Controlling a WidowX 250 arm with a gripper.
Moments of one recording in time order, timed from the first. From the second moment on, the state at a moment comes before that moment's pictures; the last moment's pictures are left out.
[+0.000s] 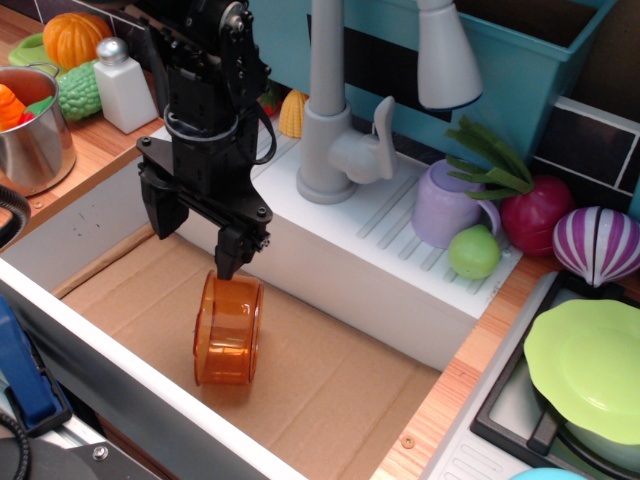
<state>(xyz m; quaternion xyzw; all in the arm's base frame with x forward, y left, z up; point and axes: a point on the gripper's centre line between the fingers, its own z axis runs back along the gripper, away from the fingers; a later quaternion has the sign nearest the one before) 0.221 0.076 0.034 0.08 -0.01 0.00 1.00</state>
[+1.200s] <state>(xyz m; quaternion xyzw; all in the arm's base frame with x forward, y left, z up) 0.218 0.087 0.009 -0.13 -0.04 0.12 0.98</state>
